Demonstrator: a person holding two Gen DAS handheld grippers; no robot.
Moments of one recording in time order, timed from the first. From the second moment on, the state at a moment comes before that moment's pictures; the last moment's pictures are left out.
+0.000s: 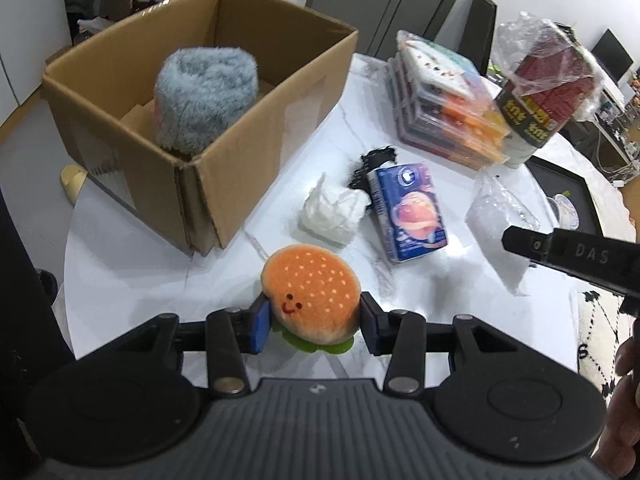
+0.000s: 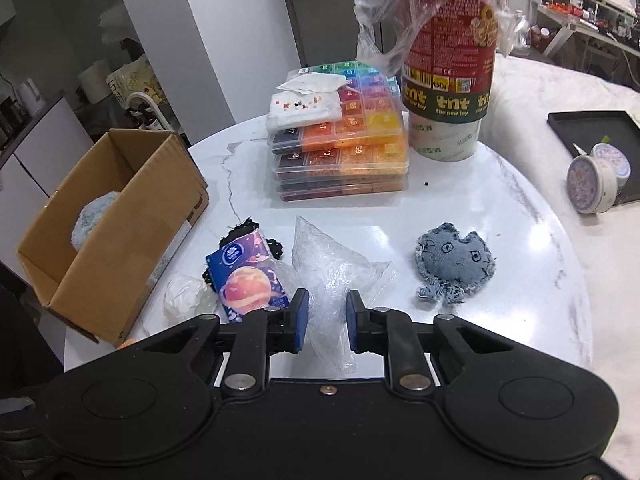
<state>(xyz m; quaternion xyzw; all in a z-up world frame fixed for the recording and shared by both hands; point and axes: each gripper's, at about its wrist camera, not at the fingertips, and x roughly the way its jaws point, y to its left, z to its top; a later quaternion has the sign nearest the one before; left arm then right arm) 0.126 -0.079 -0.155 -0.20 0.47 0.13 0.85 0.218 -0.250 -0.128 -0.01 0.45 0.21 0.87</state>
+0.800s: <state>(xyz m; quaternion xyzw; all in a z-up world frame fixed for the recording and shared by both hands) 0.100 -0.098 -0.084 -0.09 0.43 0.11 0.89 0.159 -0.252 -0.047 0.01 0.41 0.20 0.89</state>
